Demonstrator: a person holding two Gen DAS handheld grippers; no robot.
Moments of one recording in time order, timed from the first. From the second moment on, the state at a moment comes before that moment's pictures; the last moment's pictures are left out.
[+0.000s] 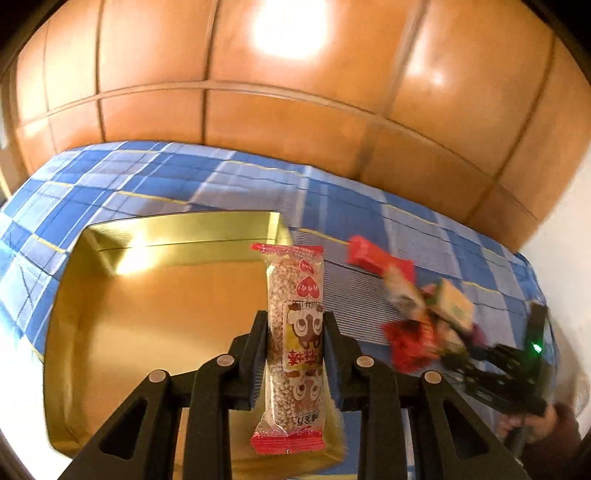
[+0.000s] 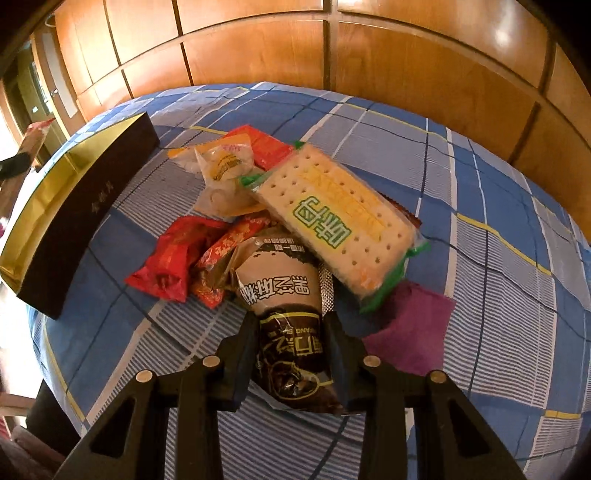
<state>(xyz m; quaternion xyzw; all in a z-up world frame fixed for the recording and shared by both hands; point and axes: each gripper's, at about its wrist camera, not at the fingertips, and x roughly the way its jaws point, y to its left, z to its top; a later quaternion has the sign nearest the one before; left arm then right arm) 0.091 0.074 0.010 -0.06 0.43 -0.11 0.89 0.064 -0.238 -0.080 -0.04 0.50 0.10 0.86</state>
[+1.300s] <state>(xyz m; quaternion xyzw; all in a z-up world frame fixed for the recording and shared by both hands) 0.075 0.079 -0.004 -0.04 0.38 0.04 0.92 0.049 -0.236 -0.077 -0.04 0.48 0.09 0.87</state>
